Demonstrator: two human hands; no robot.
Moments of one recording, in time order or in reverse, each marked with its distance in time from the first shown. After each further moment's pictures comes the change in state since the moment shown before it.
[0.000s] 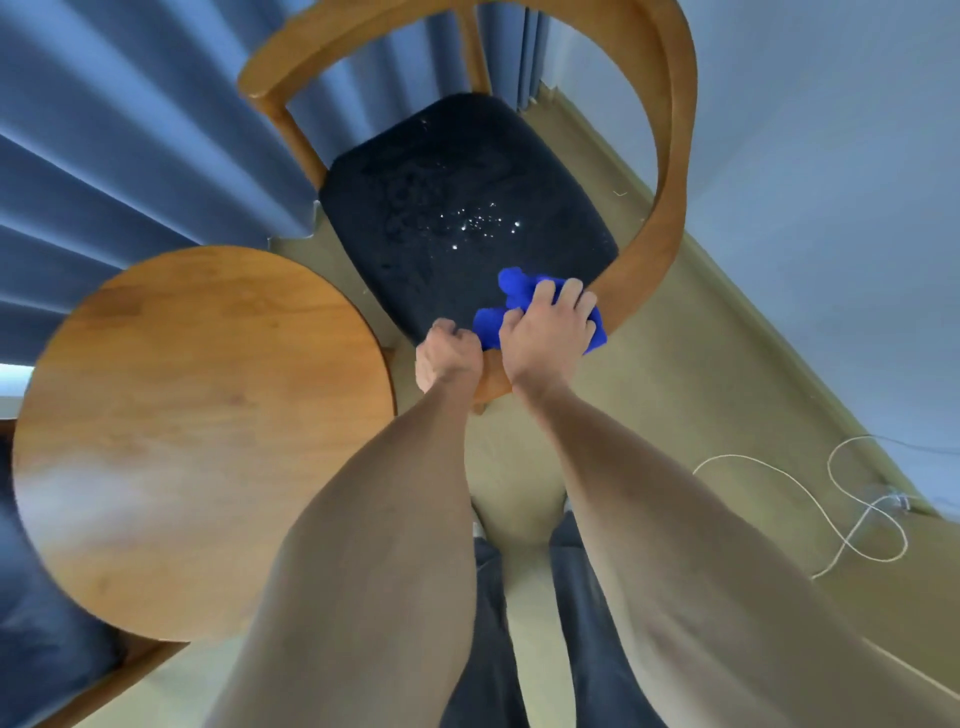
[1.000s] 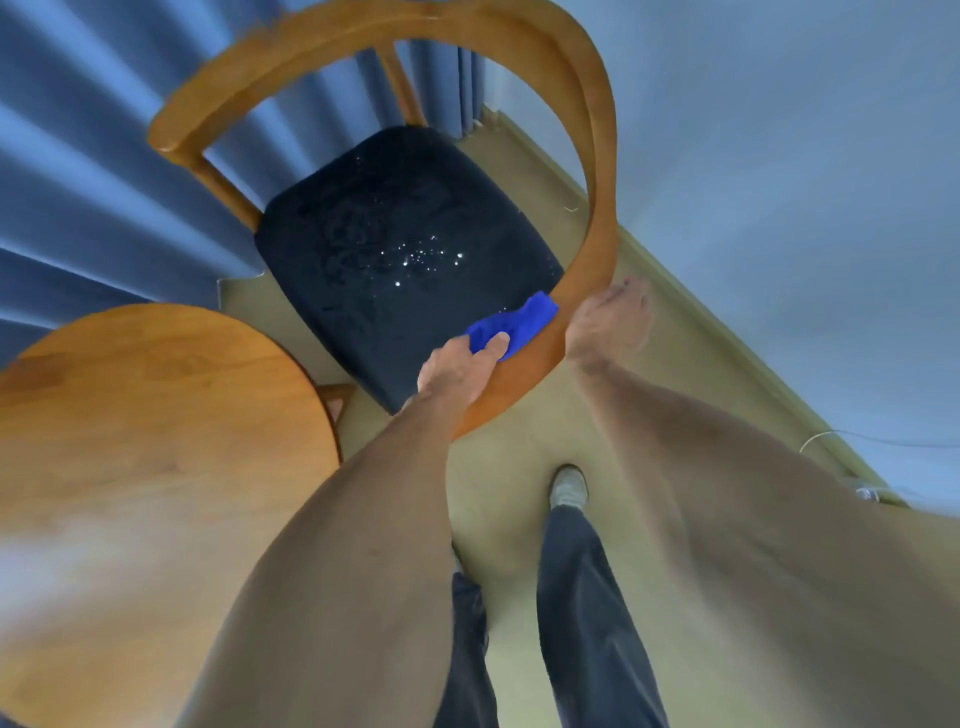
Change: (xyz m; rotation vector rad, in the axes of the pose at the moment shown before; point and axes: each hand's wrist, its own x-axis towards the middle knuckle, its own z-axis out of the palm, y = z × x) left_hand 0.003 0.061 0.048 0.246 -0.375 0.205; right_hand 0.109 0.101 -0.018 0.367 0.275 0.514
